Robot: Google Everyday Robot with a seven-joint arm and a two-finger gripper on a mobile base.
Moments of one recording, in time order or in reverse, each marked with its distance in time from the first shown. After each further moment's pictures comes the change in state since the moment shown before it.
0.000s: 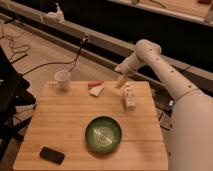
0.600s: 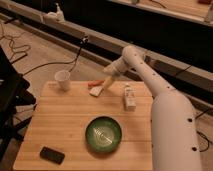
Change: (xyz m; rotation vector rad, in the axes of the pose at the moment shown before) arm -0.038 -0.016 0.082 -0.009 -0.121 -0.011
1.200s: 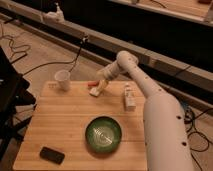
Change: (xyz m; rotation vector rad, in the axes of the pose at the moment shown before) arm -0.007 0.007 0.023 -0.032 -0.038 -0.003
